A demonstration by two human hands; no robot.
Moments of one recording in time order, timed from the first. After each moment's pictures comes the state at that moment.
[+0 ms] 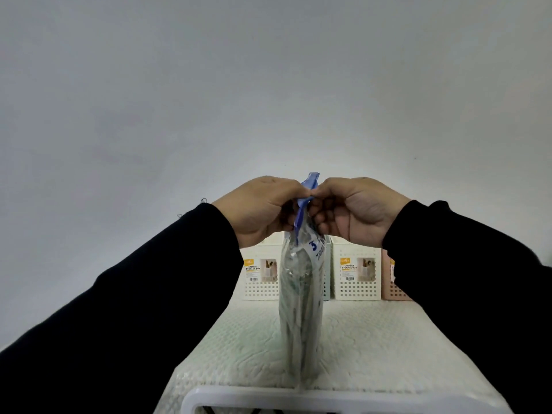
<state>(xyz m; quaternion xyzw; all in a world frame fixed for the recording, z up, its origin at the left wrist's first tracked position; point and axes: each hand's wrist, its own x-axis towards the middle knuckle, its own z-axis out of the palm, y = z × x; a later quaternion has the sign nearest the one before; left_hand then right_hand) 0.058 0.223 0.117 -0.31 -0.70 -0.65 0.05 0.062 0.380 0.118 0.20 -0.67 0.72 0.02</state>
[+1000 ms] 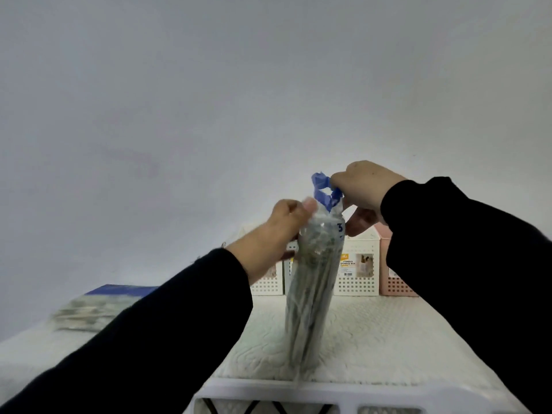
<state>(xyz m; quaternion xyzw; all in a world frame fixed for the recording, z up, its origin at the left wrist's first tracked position) 0.043 0.226 0.065 -0.32 -0.75 -0.57 0.07 0.066 0.392 0.140 0.03 -0.88 0.42 0.20</state>
